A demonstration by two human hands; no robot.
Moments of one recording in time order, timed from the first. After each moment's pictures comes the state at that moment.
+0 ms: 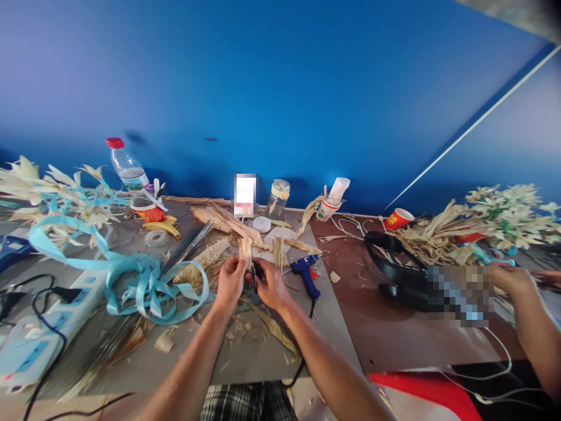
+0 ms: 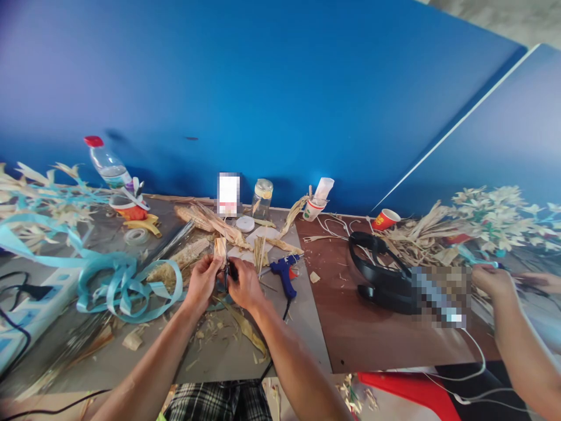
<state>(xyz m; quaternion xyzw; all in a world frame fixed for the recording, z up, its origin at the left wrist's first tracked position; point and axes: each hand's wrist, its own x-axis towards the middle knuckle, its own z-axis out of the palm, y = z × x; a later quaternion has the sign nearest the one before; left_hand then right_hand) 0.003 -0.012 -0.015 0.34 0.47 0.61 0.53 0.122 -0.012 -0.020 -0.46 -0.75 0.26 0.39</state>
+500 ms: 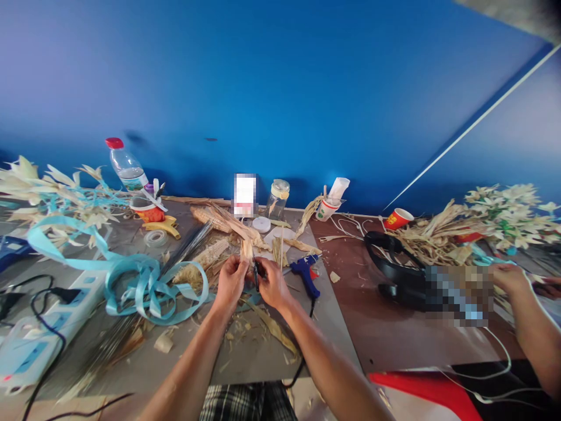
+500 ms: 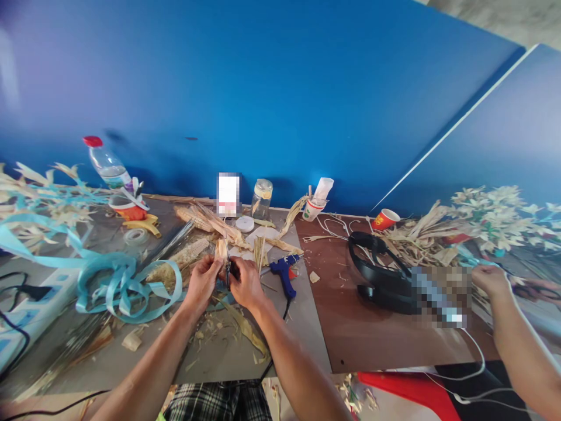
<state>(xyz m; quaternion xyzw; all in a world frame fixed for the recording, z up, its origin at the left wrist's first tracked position) 0.003 -0.013 -0.012 0.36 0.49 0.60 0.52 0.123 -0.011 -0.018 -0.48 -0.74 0.25 0.41</state>
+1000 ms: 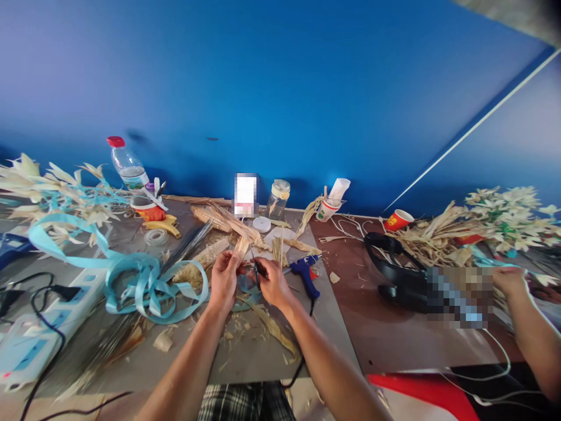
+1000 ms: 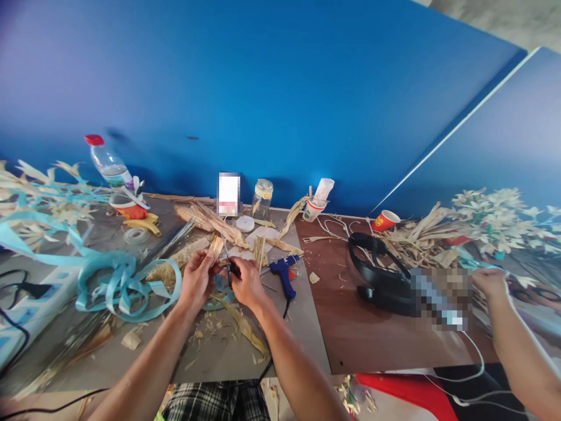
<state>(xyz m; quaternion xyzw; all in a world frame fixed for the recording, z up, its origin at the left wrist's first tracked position) -0.004 -0.010 -0.011 0.26 0.45 0.66 0.54 0.124 -0.008 -0.016 -0.47 -0.74 0.28 0.40</state>
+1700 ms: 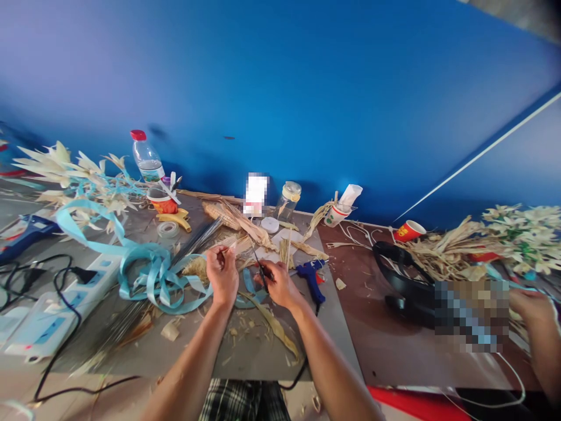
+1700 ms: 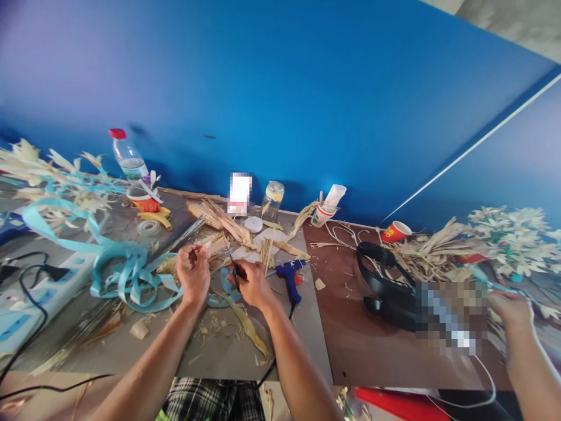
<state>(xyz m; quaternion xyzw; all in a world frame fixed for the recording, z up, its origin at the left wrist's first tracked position) -0.016 -0.008 -0.013 0.32 0.53 0.75 0.24 0.131 -0.008 -0.017 -0.45 -0.77 0.29 0.34</state>
